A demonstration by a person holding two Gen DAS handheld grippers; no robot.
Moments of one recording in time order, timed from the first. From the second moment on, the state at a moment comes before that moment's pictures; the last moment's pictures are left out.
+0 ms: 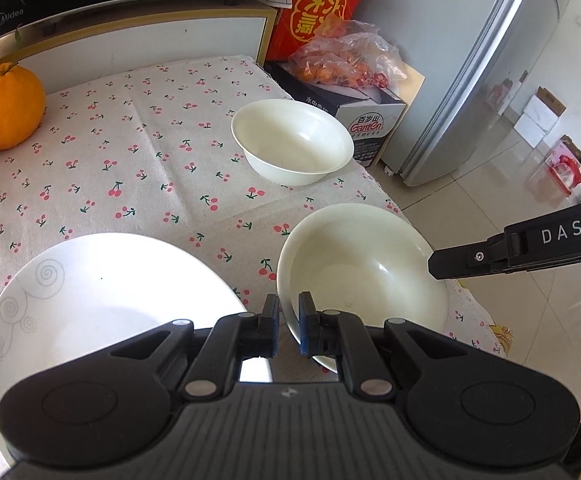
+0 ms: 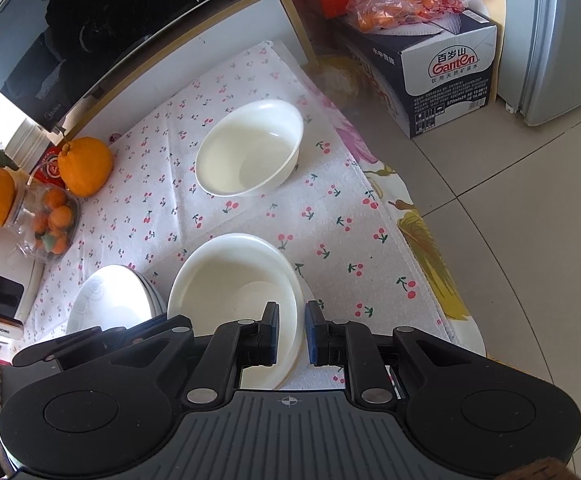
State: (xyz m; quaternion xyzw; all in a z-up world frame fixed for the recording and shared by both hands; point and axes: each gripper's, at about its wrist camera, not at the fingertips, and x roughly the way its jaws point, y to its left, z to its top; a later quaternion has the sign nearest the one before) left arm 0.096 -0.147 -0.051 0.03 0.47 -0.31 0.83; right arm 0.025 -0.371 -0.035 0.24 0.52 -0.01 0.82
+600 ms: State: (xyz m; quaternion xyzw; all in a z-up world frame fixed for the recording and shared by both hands) left arm 0.104 -0.145 -0.031 0.02 0.45 -0.32 0.83; right arm 0.037 -0.389 -0.029 0.26 0.48 -0.02 0.83
